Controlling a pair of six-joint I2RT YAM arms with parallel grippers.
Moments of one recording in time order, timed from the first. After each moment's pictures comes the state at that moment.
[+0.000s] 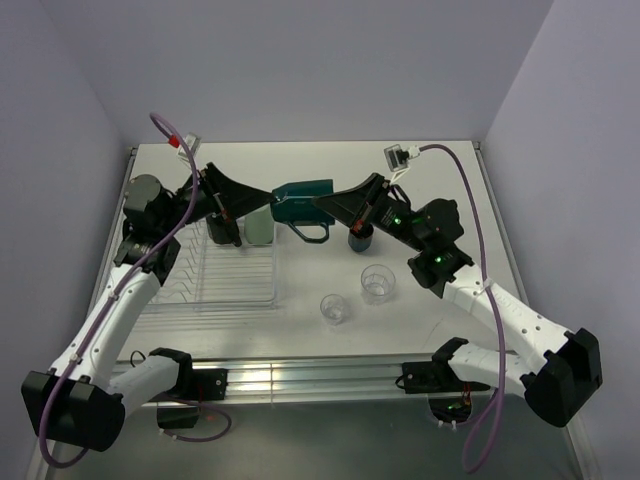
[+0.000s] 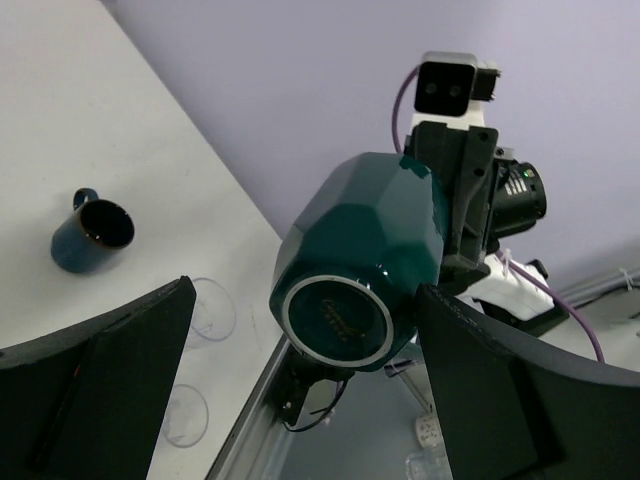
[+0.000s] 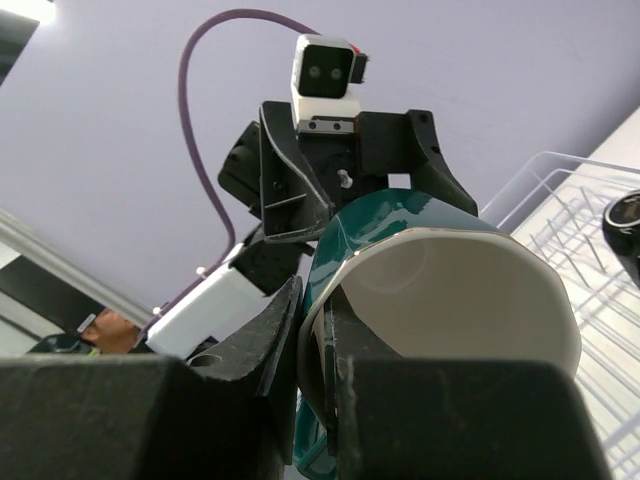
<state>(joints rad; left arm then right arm) -0.23 1.04 0.95 0.20 0.84 -0.95 0.61 1.05 0.84 0.58 -0.46 1.10</state>
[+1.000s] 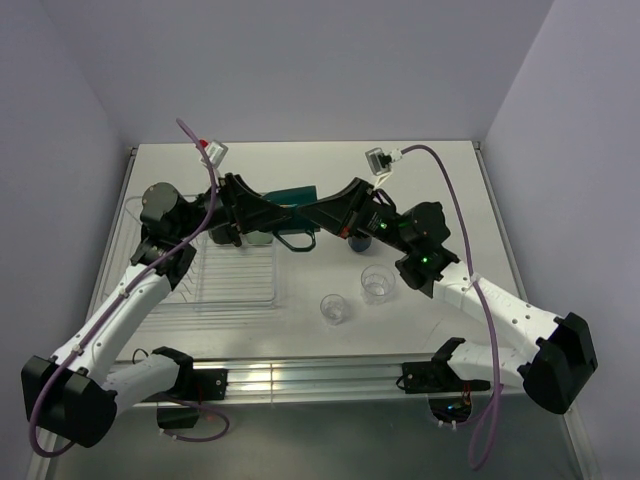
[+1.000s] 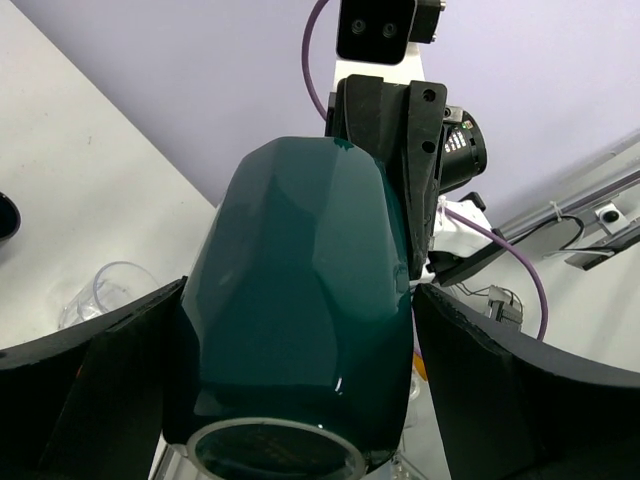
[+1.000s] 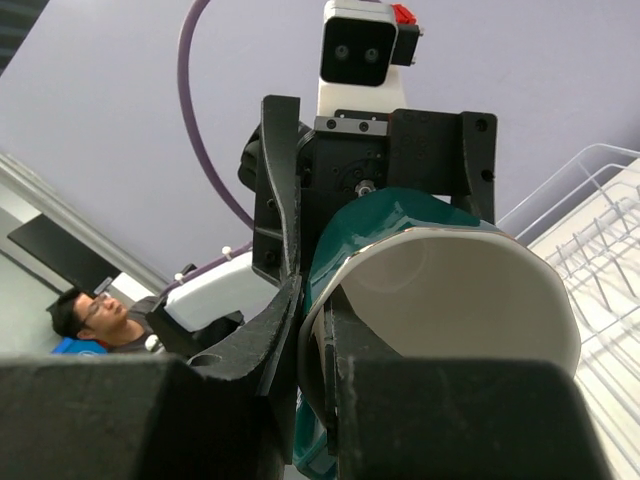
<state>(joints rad) -0.37 1.06 0.90 0.41 0.90 -1.07 0.70 1.12 0.85 0.69 -0.47 1.08</state>
